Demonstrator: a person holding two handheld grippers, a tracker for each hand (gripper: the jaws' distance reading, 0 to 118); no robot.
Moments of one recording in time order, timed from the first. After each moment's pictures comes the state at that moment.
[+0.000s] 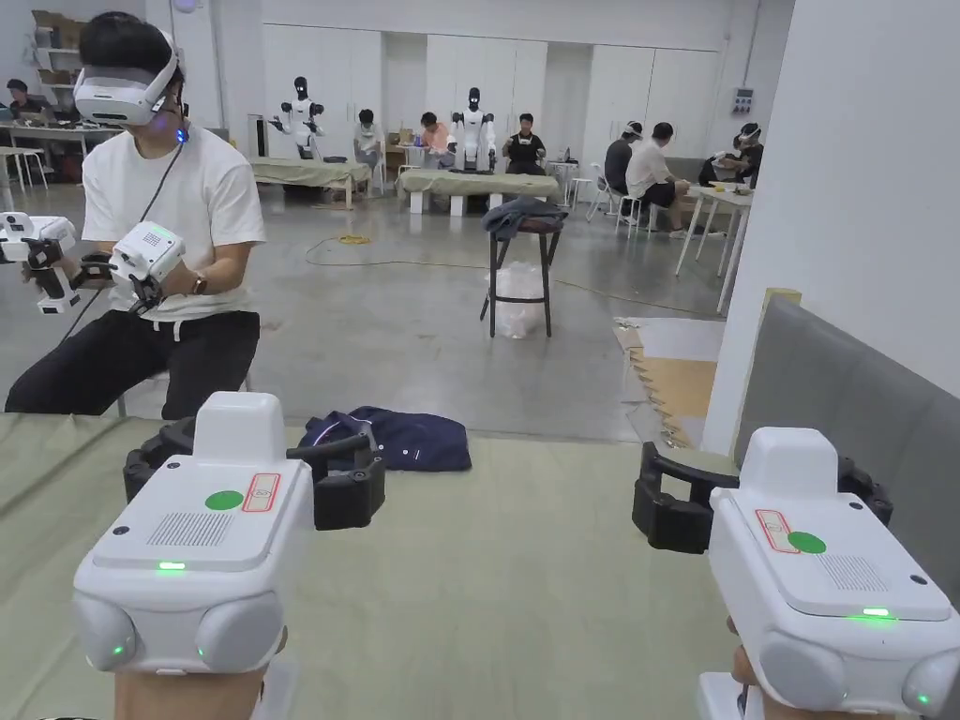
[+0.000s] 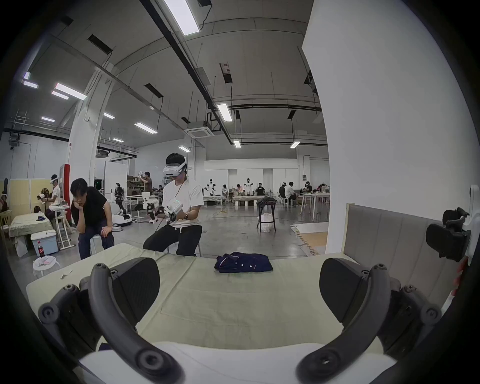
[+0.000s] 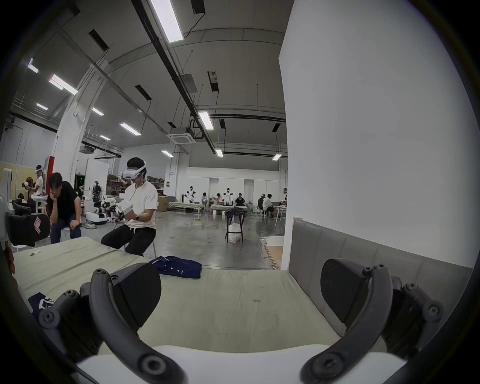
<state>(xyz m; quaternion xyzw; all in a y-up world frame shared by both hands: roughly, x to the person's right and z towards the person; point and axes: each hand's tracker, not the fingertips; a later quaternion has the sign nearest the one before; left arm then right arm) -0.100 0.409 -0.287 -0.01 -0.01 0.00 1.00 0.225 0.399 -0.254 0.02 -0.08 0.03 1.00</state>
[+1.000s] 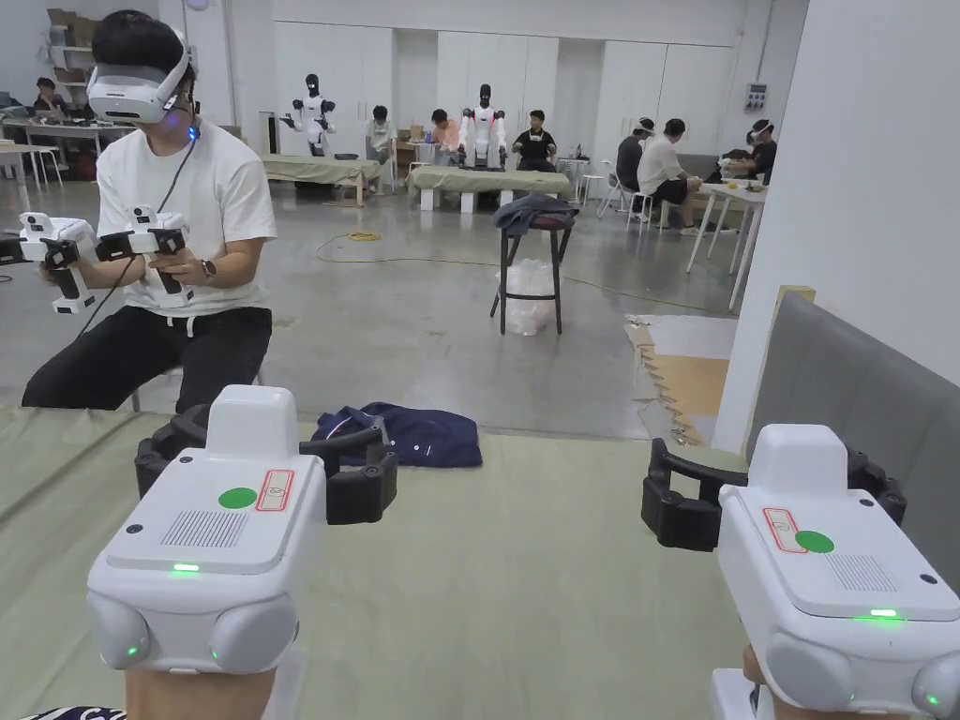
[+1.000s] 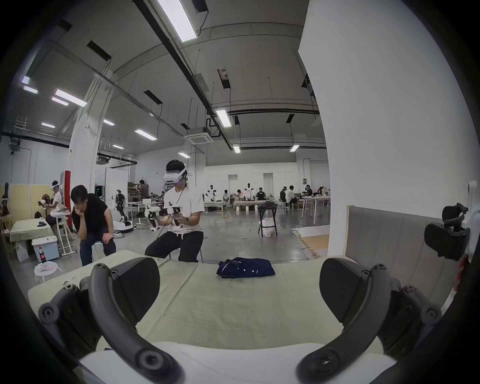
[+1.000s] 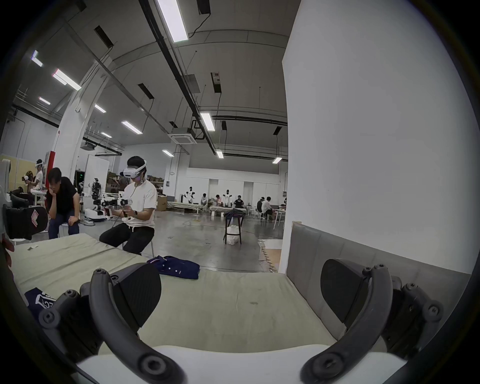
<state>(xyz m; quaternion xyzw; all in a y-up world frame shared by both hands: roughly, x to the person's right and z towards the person) -0.101 0.410 -0.281 0.00 -0.01 -0.01 1.00 0.218 0.399 -0.252 0.02 -0.08 0.05 1.00</state>
